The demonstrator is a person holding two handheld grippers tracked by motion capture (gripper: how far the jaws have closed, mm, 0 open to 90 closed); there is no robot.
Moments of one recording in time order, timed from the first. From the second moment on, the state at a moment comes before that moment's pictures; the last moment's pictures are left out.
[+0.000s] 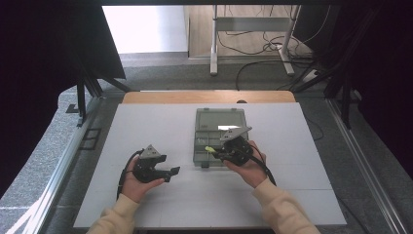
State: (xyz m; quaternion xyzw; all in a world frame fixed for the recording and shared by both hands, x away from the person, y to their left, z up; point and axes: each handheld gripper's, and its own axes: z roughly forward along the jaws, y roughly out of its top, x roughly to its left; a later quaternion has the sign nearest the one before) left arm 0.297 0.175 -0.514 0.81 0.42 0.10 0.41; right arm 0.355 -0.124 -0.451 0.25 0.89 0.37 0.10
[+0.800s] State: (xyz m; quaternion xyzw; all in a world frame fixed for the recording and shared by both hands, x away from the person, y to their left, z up) left arm 0.297 0.175 -0.515 0.81 0.42 0.10 0.41; right arm 0.384 -0.112 -0.449 0.25 0.89 0.37 0.10
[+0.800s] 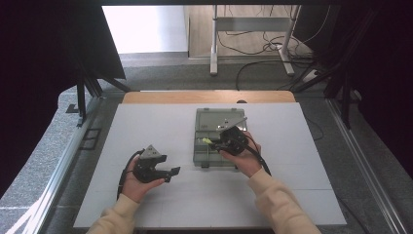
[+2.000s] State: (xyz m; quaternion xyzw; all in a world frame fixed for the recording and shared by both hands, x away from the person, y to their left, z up) left arm 0.297 0.175 -0.515 0.81 0.42 0.10 0.41; right arm 0.432 -0.086 -0.461 0.26 0.88 0.38 0.10
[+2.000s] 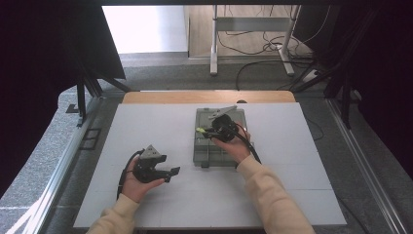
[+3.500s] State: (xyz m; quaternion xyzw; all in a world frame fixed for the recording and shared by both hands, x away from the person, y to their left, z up) left arm 0.298 0.177 -0.516 0.81 0.42 0.10 0.41; right arm 0.435 -0.114 -0.459 0.31 0.86 0.38 0.10
